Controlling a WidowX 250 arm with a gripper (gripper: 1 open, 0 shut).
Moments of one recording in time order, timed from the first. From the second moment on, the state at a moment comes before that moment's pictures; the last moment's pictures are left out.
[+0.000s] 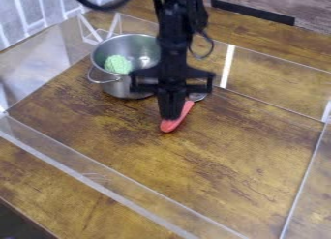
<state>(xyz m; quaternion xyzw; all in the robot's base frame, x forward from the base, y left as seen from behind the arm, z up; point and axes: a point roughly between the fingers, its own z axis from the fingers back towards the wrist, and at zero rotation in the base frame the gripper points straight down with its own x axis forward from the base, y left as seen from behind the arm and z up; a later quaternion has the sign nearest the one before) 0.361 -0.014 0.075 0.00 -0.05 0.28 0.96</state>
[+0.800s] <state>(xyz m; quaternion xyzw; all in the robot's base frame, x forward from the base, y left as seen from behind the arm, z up) 0.377 -0.003 0.061 -0.02 -0.05 0.22 0.97</state>
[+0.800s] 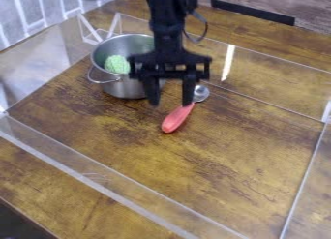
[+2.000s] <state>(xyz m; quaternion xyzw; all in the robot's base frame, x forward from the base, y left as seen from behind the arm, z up) 0.366 -0.017 0.064 -0.01 -0.02 0.28 0.96</state>
